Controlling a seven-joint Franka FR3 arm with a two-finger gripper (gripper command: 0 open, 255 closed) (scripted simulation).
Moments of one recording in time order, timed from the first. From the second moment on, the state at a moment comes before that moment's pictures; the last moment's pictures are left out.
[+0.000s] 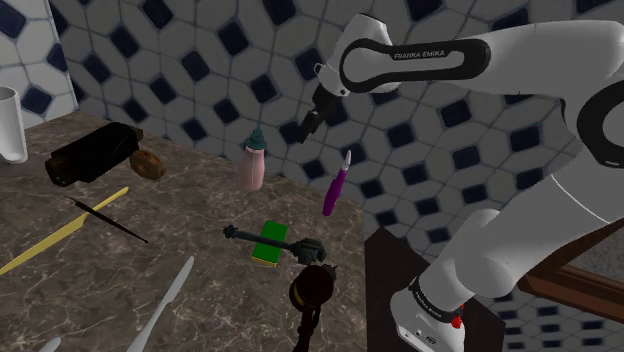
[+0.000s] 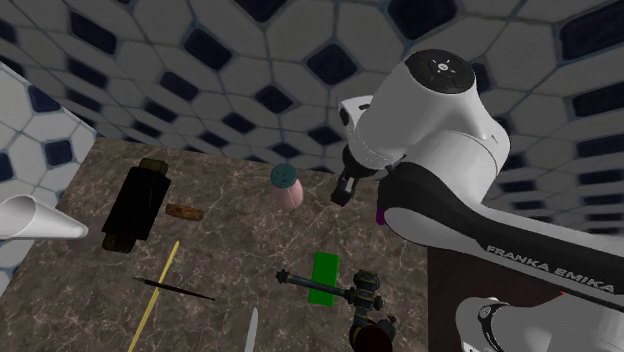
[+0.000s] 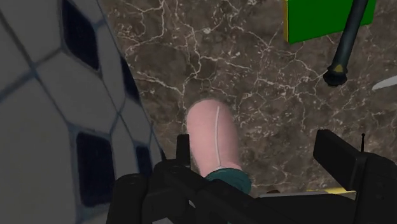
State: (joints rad) arm 0.08 -0.20 0.00 -2.19 0.10 2.17 -0.32
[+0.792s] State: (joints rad) arm 0.12 0.19 0.03 -1.94 0.09 2.35 -0.44
